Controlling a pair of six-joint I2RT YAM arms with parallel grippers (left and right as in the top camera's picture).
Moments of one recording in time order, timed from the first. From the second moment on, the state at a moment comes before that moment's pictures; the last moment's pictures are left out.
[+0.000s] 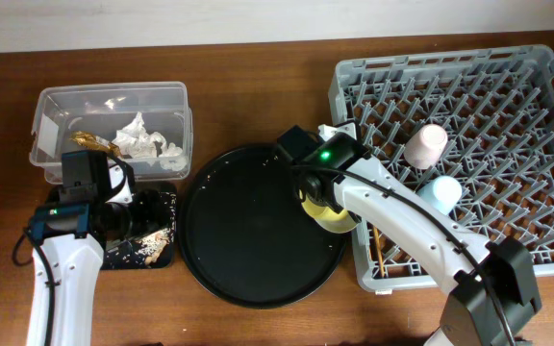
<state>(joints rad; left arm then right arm) 0.14 1.26 1.02 -1.03 0.18 -0.23 0.66 1.75 1.47 -1.31 0.71 0.56</state>
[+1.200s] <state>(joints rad) 0.14 1.26 1.02 -1.03 0.18 -0.23 0.31 1.60 1.67 -0.63 1.12 0.01</state>
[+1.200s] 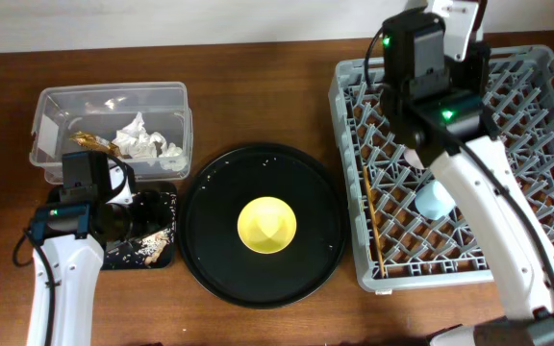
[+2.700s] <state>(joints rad) 0.14 1.26 1.02 -1.04 0.18 -0.23 0.60 1.76 1.23 -0.94 -0.03 0.48</state>
